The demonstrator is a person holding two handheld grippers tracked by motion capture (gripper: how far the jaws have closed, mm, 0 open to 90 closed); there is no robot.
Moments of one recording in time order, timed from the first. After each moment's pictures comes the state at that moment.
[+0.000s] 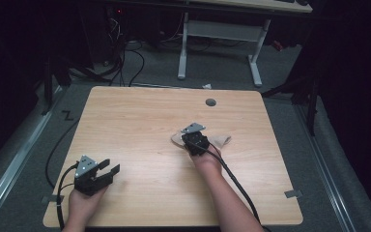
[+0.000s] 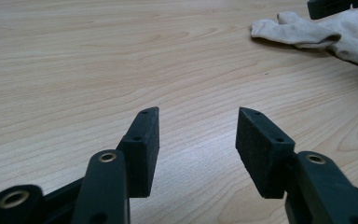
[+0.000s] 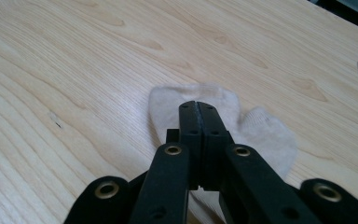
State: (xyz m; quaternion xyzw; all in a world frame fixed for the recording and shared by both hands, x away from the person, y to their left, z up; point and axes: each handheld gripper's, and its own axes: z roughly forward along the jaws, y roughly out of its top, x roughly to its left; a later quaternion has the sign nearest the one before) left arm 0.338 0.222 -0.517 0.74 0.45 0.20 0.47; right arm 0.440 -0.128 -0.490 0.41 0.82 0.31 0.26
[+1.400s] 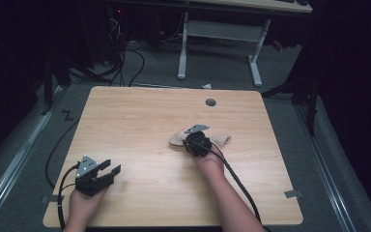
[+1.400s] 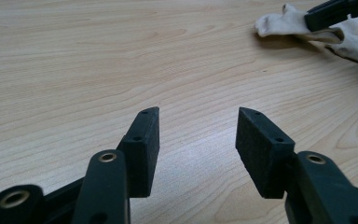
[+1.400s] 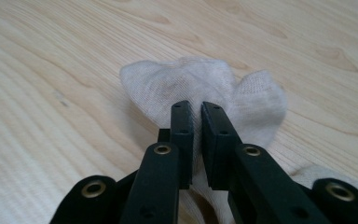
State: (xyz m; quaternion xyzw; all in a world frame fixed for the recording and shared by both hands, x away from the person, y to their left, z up) left arm 0.337 0.220 -0.518 0.74 0.45 0.20 0.46; right arm 0.442 -0.137 -0.498 0.42 0.82 0.31 0.21
